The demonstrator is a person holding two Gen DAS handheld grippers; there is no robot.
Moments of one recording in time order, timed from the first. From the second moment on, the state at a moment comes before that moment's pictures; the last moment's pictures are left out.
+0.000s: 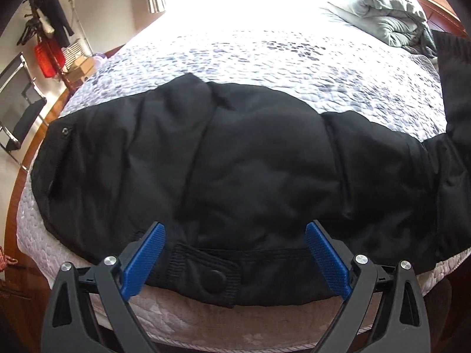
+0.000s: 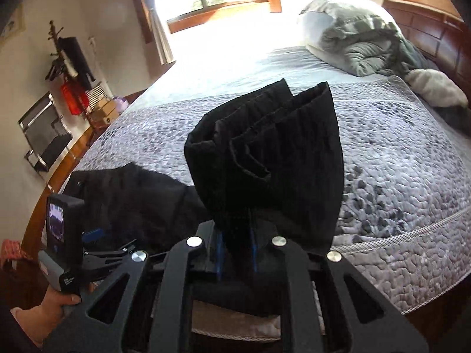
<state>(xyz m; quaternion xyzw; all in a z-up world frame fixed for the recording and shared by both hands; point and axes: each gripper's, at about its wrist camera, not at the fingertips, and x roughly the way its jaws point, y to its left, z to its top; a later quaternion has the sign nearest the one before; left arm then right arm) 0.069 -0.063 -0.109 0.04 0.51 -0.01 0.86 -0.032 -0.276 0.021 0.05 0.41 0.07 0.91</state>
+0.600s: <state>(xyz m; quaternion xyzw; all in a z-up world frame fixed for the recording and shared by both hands) 0.077 0.012 -0.120 -0.02 0.52 0.07 0.85 -0.016 -0.137 -0.105 -0.05 0.52 0.17 0.84</state>
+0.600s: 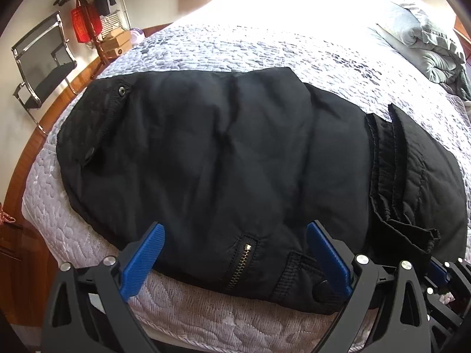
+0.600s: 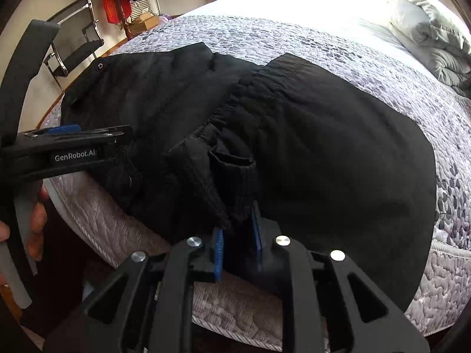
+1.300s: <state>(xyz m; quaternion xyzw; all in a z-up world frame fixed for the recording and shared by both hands) 0.078 0.023 -0.129 -0.03 0.53 0.05 0.85 -0.013 -0.137 -0.086 -0.01 0.53 0.18 0.83</state>
